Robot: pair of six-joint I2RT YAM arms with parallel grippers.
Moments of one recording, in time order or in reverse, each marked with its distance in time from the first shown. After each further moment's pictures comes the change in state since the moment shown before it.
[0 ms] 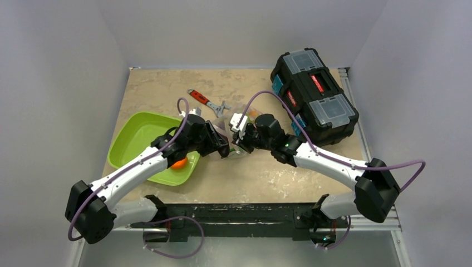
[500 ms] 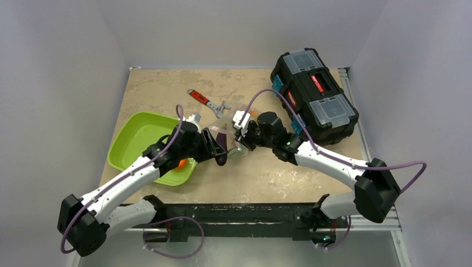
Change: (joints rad) left arm 0.004 -0.129 -0.100 0.014 0.100 0.097; right arm -0.034 0.000 0.000 0.000 0.002 -0.010
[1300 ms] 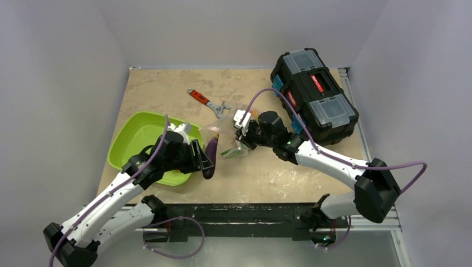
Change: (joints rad) left arm 0.004 -0.237 -0.002 -0.271 0.034 0.117; right arm -0.013 0.000 0.000 0.000 -0.005 -0.008
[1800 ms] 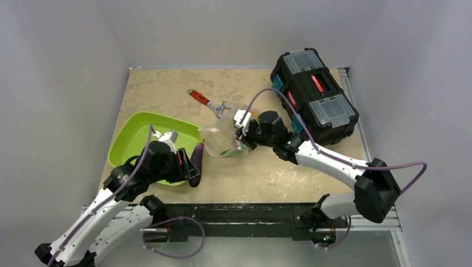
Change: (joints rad) left arm 0.004 -0.190 0.021 -0.254 -0.068 0.046; right arm -0.004 0.000 0.000 0.000 0.000 -0.001
